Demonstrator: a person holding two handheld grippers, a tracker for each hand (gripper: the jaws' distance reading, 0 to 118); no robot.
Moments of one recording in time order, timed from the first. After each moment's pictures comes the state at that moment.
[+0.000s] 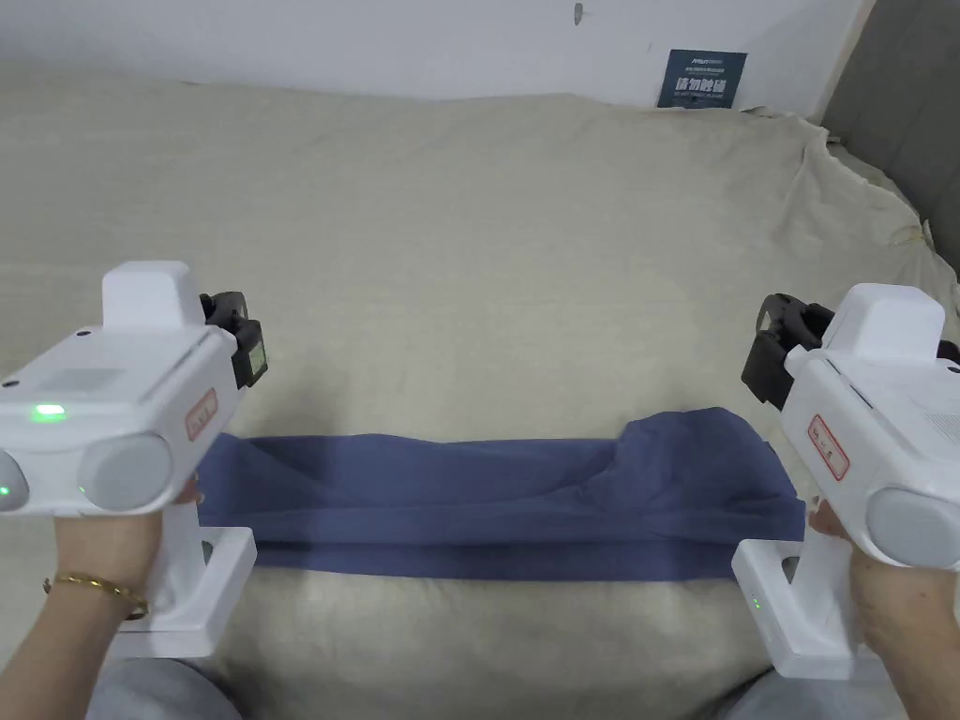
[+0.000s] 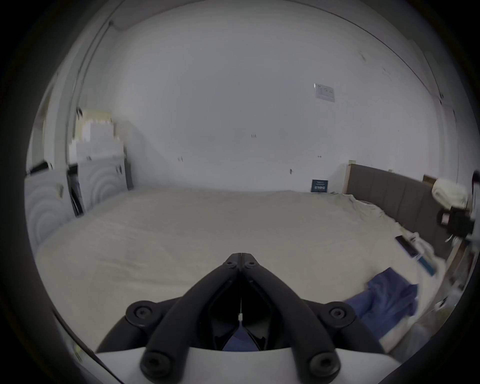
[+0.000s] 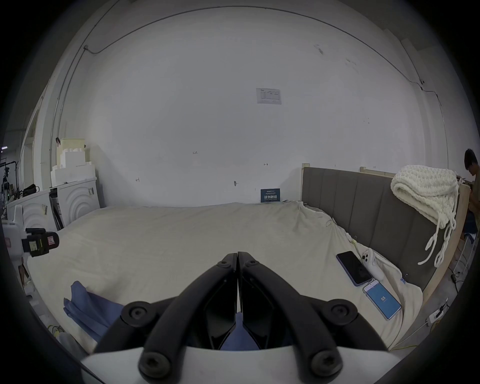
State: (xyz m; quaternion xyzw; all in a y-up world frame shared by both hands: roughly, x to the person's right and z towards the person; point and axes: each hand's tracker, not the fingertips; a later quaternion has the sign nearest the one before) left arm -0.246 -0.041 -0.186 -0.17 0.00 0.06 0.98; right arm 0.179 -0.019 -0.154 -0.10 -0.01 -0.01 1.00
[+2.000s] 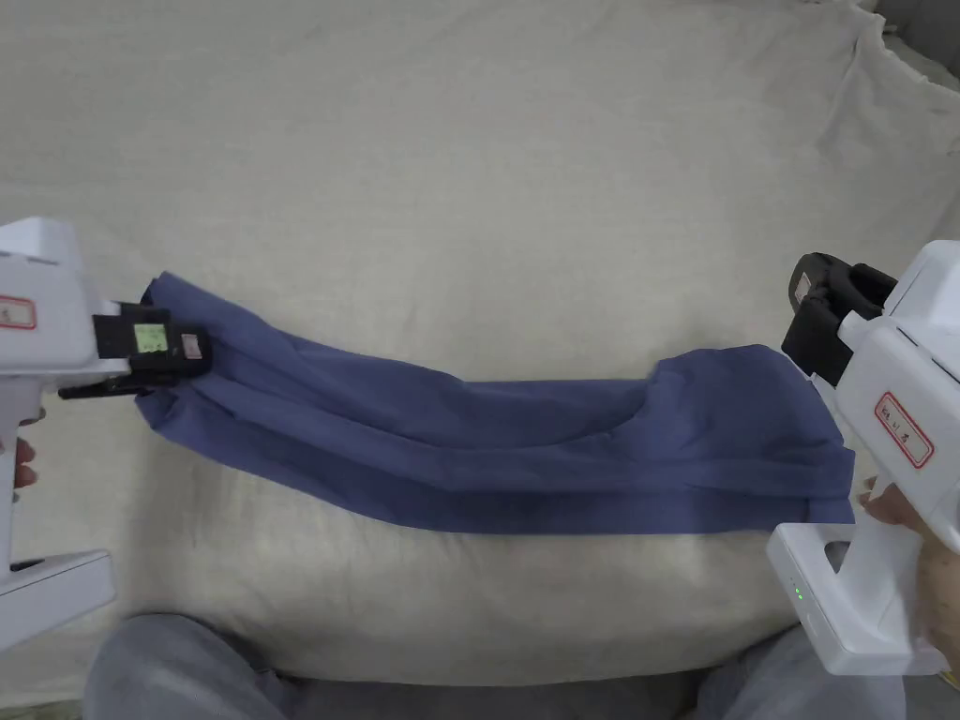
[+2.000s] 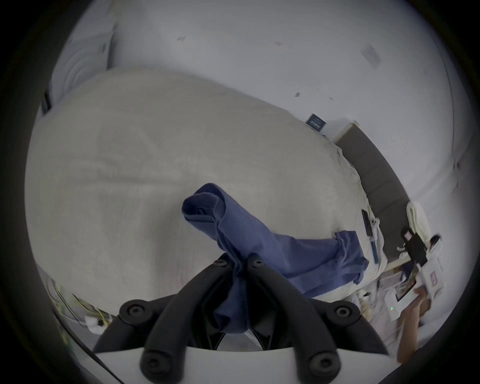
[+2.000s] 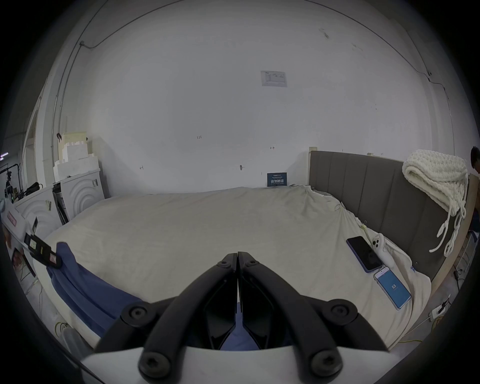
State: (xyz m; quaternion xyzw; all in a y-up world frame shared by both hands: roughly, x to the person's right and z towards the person) left arm -0.292 -0.011 -0.206 -0.43 -0.09 0.15 0.89; right arm 0.173 -0.030 -0.163 -0.14 0.01 -0.02 0.99
